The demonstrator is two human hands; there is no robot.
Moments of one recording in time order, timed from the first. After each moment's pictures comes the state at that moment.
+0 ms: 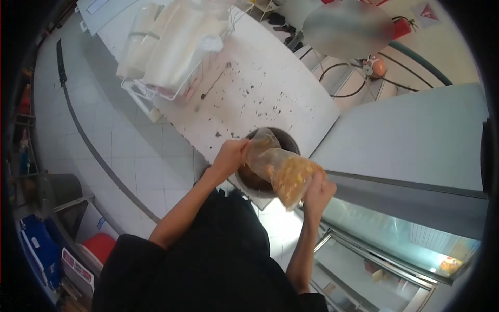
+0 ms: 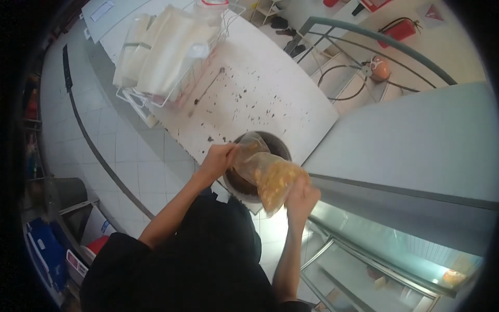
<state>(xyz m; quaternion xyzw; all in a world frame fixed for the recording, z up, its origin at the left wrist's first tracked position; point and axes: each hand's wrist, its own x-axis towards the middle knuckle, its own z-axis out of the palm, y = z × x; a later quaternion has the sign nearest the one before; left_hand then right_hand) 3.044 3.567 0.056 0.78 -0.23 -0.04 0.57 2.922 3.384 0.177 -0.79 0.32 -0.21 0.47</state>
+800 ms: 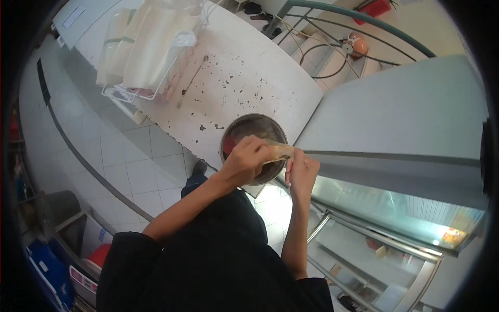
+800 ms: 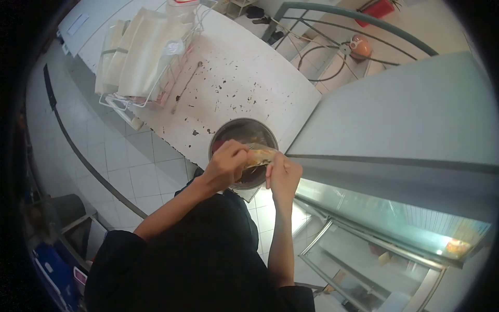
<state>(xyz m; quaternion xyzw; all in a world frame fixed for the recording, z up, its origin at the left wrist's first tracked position) 2.993 3.533 0.131 0.70 -0.45 0.13 0.54 2.916 3.409 0.203 -0.67 0.42 -0.17 0.59</state>
